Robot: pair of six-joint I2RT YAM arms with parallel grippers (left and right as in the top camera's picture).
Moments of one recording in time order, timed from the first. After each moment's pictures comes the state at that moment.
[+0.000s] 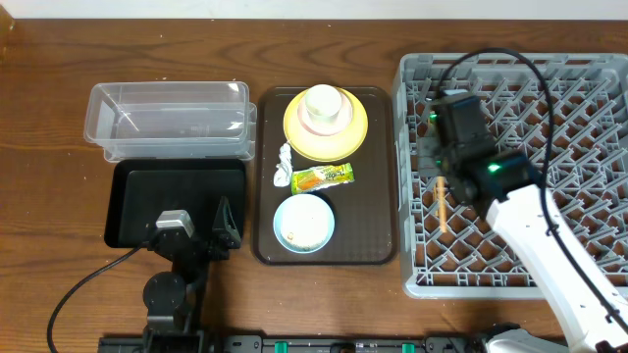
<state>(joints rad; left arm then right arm) -0.03 0.02 0.02 -0.11 0.01 -0.25 0.35 1.39 1.13 -0.73 0.23 0.25</state>
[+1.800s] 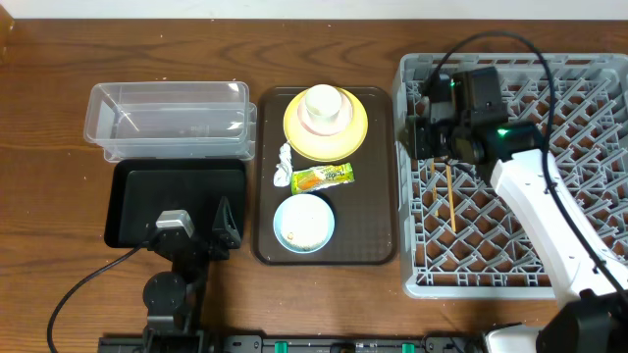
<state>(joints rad) -0.03 0.02 0.02 -0.11 0.01 -0.25 0.23 1.54 1.25 -0.67 -0.33 0.15</state>
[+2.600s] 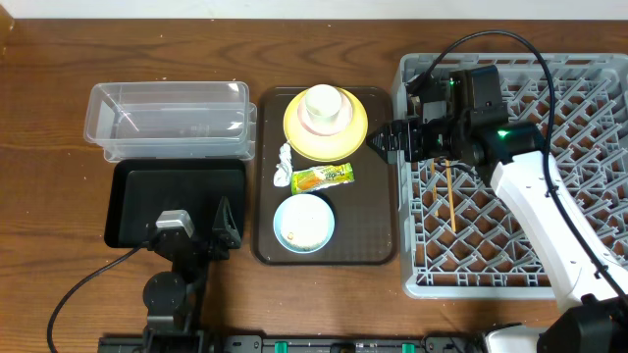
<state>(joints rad) -0.03 0.02 0.02 -0.11 0.01 -0.25 0.24 1.53 1.25 -0.67 -0.50 0.16</state>
